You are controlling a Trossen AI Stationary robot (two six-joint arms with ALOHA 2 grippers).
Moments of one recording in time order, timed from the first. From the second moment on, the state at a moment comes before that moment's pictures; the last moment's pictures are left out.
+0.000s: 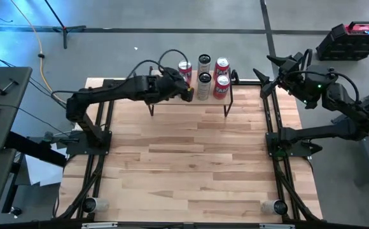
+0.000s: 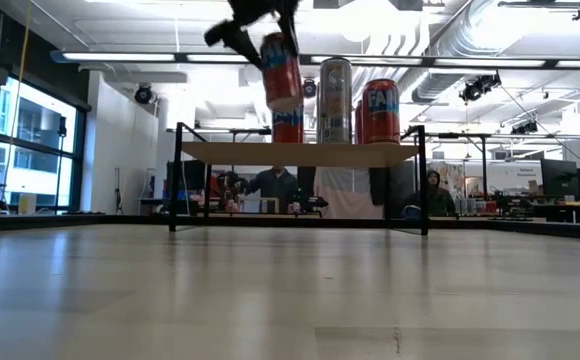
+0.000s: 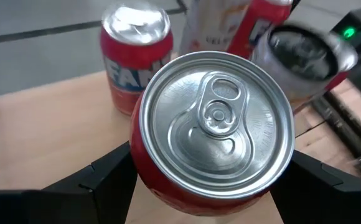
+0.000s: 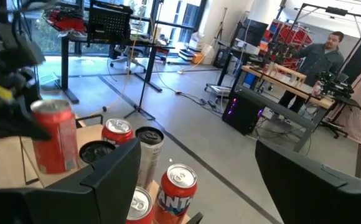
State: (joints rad) left arm 0.18 1.70 1.76 -0.87 -0.58 -0.78; right arm -0.20 0.83 1.36 -0.65 0.64 -0.19
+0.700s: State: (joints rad) left arm 0.18 1.80 1.76 -0.86 -0.71 -0.90; right arm -0.20 0.83 1.36 -0.66 0.64 -0.18
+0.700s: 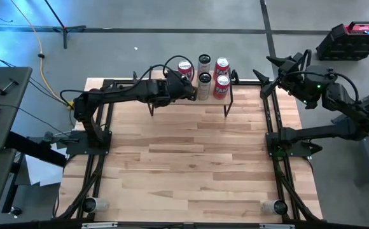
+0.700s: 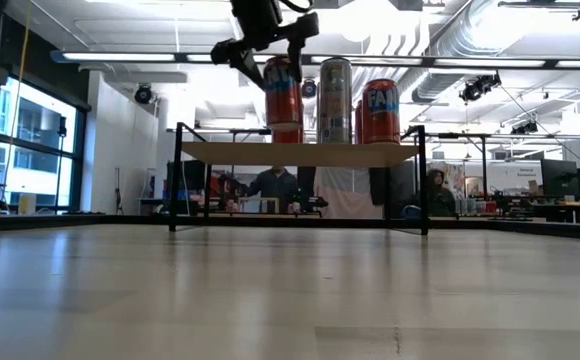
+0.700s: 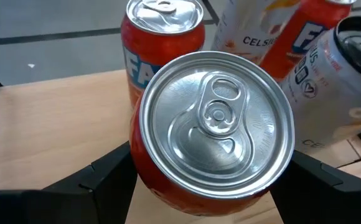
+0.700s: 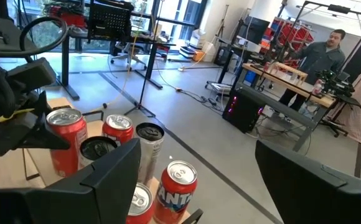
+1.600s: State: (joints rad) left arm 0.18 1.86 1.76 -0.86 -0.77 -0.93; right arm -0.20 0.83 1.36 -0.67 0.64 -0.15
